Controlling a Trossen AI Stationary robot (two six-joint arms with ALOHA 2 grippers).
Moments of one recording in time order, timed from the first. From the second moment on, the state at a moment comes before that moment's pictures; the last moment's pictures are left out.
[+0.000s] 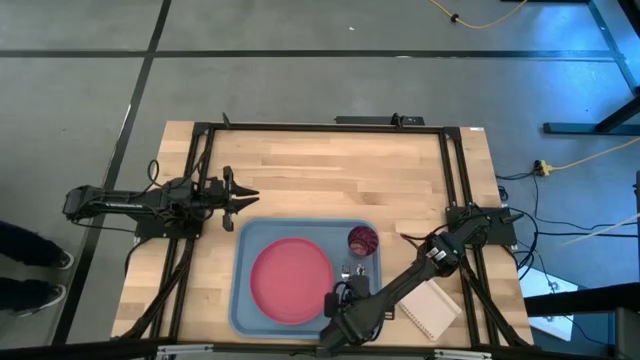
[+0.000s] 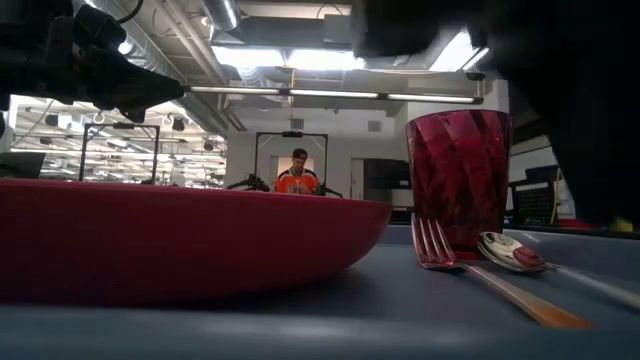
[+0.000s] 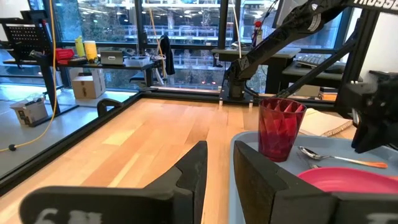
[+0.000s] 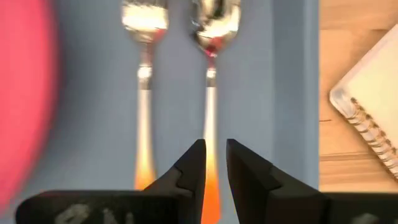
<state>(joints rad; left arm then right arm) 0.06 0.22 0.01 0.26 -0.09 -0.04 0.65 2.52 2.29 -1.57 0.12 2.28</state>
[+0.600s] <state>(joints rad) 0.06 0.22 0.01 0.26 -0.09 -0.04 0.72 2.49 2.36 -1.57 0.53 2.32</state>
